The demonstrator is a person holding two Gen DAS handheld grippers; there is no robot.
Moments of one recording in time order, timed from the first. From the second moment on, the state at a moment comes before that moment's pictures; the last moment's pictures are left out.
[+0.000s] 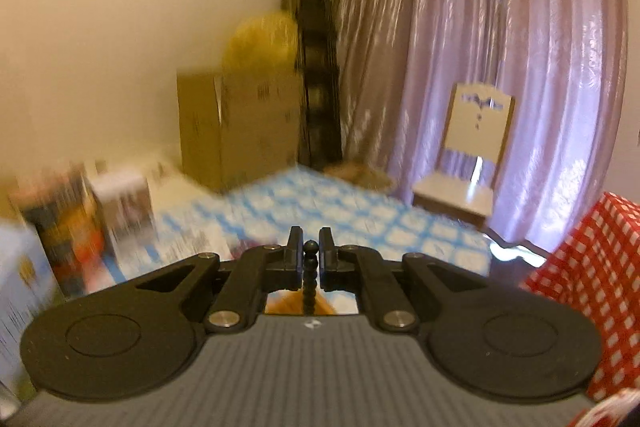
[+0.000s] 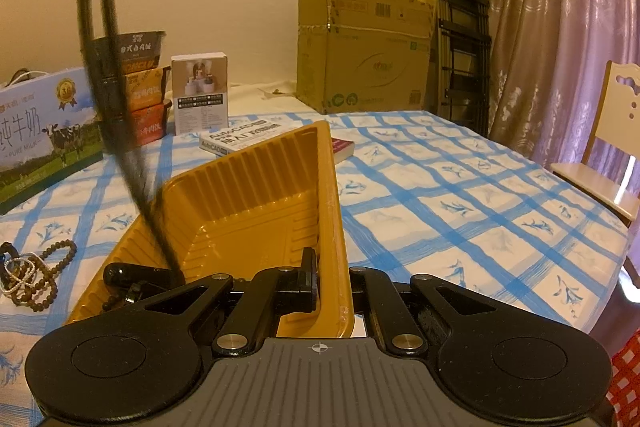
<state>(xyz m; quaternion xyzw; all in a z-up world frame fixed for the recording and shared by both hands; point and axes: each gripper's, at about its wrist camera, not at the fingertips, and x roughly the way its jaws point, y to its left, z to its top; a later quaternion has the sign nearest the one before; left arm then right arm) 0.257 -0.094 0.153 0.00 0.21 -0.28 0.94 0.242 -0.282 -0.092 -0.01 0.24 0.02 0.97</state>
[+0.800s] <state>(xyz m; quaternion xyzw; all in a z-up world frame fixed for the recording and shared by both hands) 0.302 -0.121 -0.055 -0.06 0.41 -0.29 0.86 0.235 -0.282 -0.094 -0.01 0.24 0.02 0.97</state>
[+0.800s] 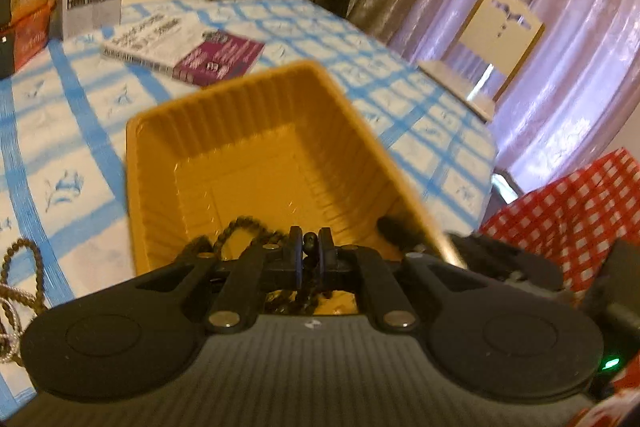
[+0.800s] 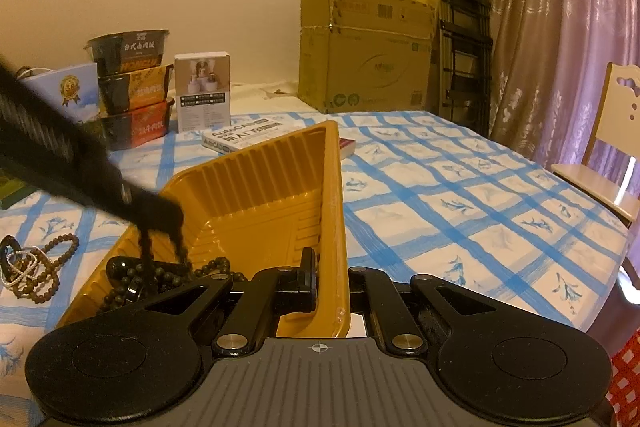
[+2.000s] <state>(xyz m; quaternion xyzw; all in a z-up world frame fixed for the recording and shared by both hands) 0.205 0.089 -0.072 -0.07 0.37 0.01 0.93 0.233 -0.279 -0.094 -0.02 0.25 0.01 0.97</state>
